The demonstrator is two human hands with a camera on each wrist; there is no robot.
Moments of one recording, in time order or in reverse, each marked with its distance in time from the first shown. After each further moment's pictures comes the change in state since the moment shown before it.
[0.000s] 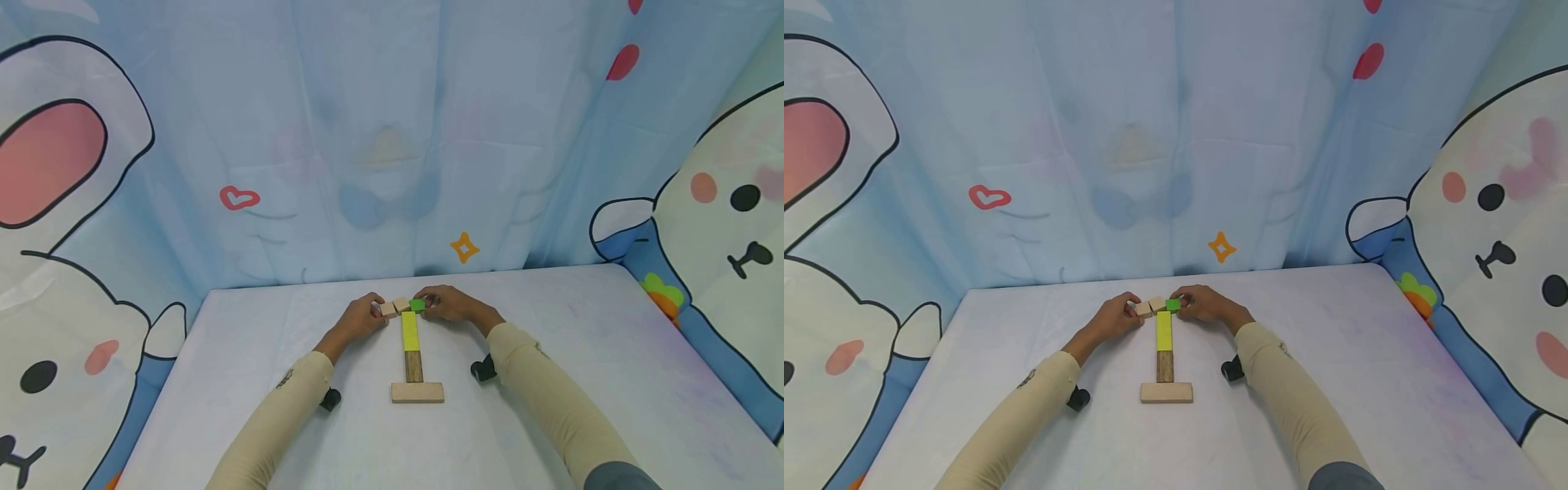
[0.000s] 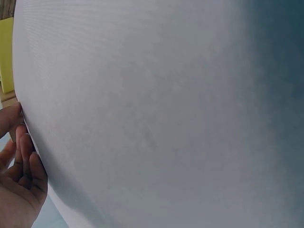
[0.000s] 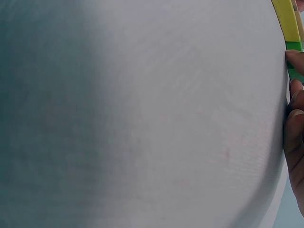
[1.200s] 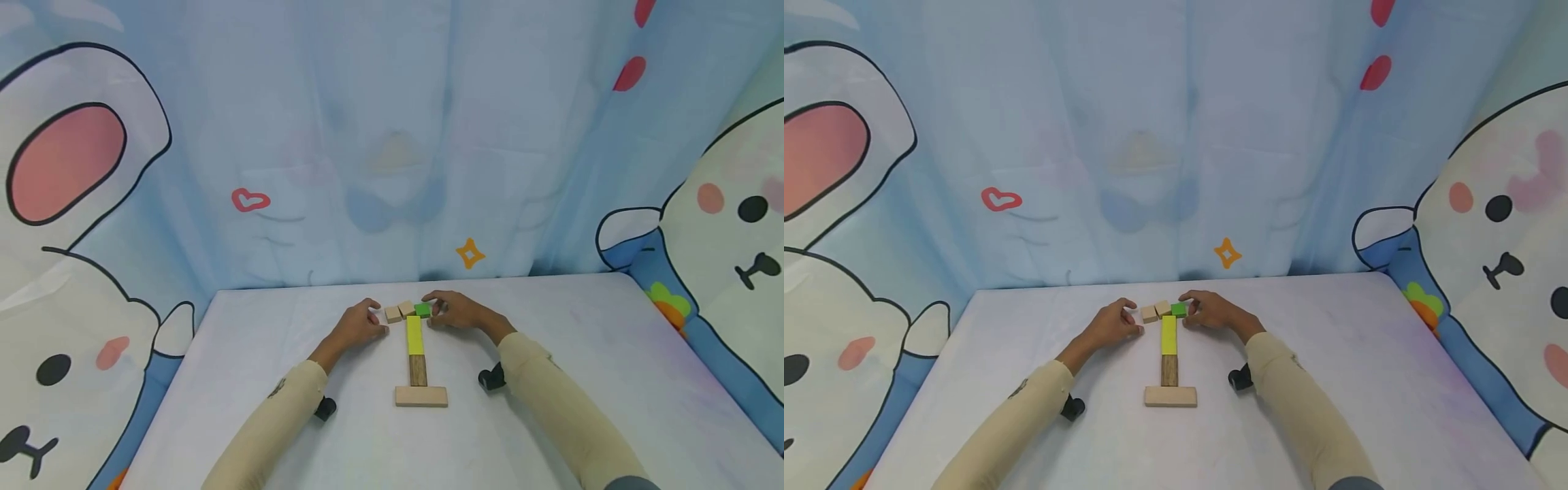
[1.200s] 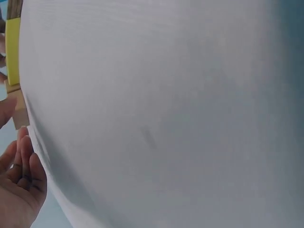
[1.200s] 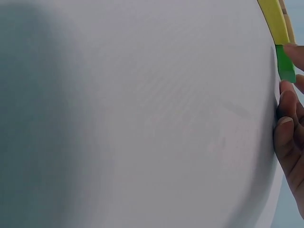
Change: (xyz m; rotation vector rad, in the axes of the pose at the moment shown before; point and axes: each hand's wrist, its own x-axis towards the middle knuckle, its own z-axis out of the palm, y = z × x) left_hand -0.015 -0.007 -0.009 -0.033 0.016 -0.066; right_hand -0.004 0.005 -0.001 -0.033 -0.007 -0.003
